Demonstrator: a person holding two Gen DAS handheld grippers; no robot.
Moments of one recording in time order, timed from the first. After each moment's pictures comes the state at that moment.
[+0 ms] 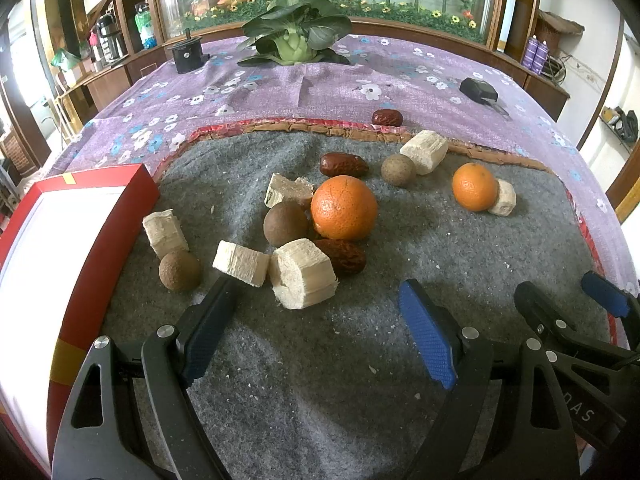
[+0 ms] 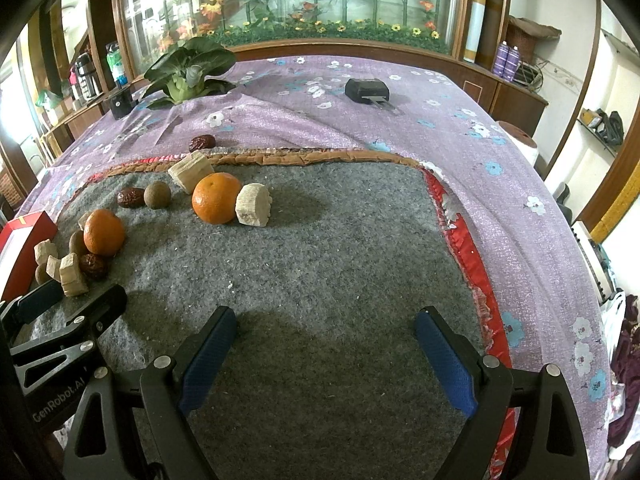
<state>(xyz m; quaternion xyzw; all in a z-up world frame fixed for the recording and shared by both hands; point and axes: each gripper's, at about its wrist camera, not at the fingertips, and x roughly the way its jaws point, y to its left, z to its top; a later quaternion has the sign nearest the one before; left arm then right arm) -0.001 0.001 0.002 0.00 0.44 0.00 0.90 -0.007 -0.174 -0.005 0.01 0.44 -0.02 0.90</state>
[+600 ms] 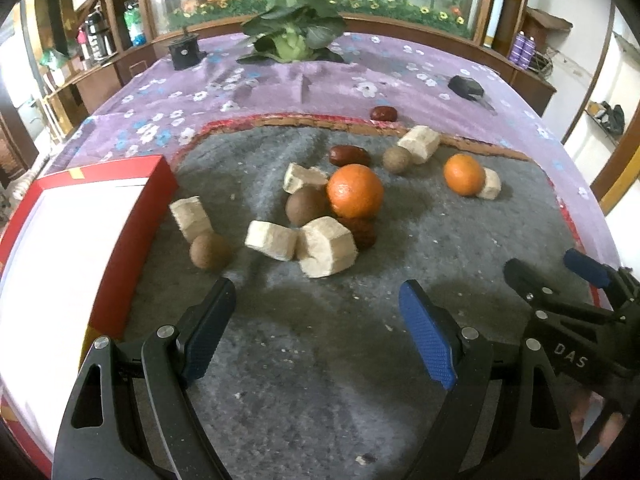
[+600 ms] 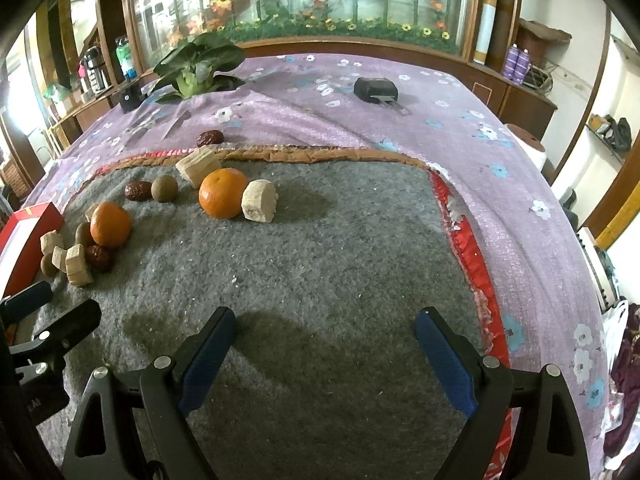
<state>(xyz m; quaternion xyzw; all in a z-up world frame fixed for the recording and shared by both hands) -0.014 0.015 0.011 0.00 0.45 -0.03 0.89 -0.009 -0.174 -0.005 0.00 0.45 0.00 0.89</state>
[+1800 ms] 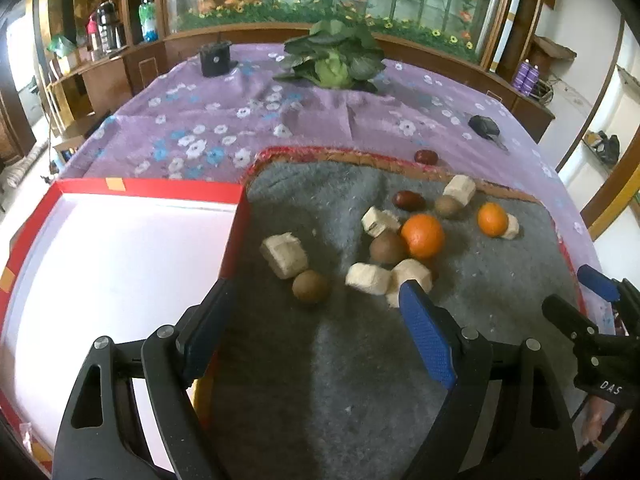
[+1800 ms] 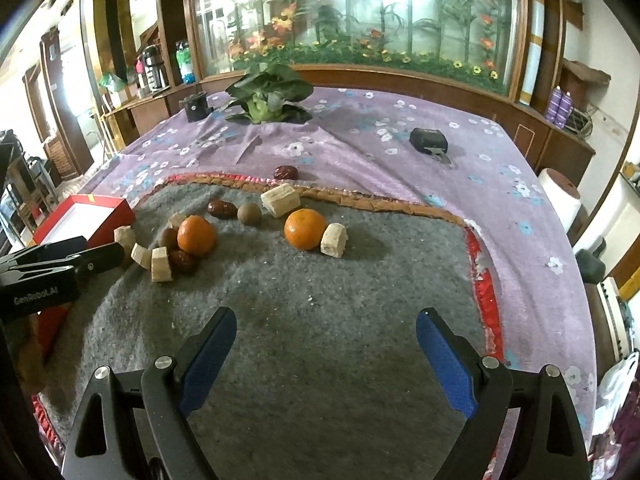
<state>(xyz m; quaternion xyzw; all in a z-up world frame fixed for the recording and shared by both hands) -0.005 0.086 0.034 -0.04 0.44 -0.04 0.90 -0.029 -0.151 0.035 -0.03 0.41 0.09 0.91</state>
